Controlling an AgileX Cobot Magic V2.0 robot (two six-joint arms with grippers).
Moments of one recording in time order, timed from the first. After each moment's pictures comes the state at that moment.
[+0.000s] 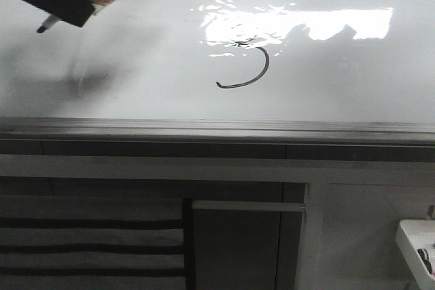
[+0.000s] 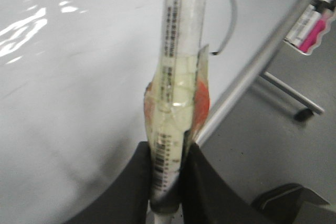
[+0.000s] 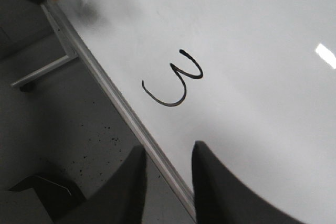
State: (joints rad) left arm -0.26 1.31 -0.99 -0.76 0.71 1.02; right arm 0.24 1.20 -1.24 0.49 0.95 -0.80
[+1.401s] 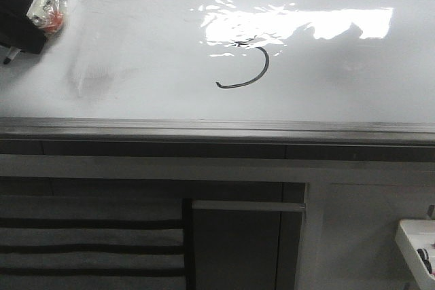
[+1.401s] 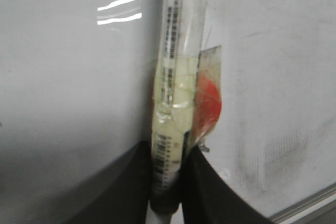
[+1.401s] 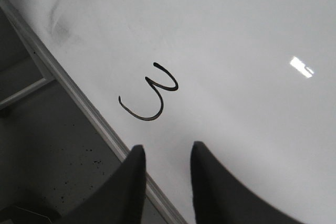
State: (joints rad) left arm -0.15 1.37 -0.87 -0.84 0.37 0.96; right arm 0.24 1.17 -1.17 0.49 0.82 -0.79
